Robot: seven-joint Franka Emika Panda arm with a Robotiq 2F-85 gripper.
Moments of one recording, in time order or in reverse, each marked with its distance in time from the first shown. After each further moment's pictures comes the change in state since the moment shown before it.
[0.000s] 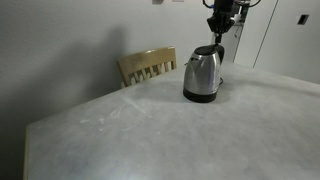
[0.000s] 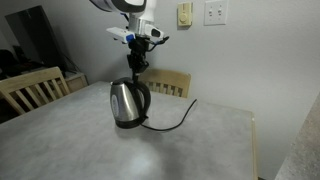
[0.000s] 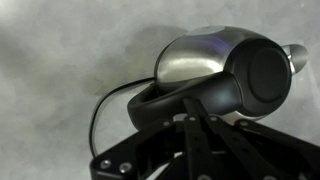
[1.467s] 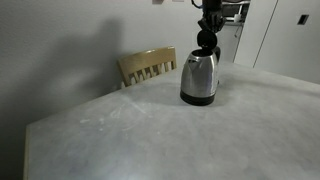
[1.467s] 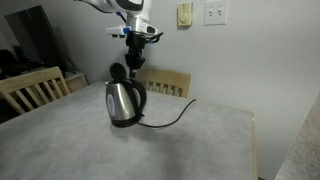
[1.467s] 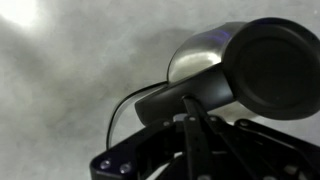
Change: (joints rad) arm 0.055 0.190 0.013 0.351 -0.104 -0.247 0.119
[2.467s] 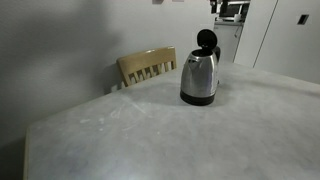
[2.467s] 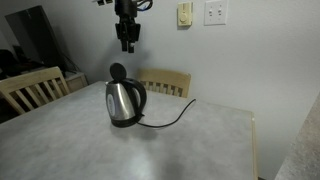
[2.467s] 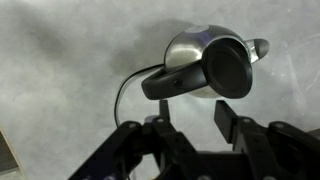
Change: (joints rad) arm 0.003 -0.233 0.000 -0.131 -0.020 0.048 -0.041
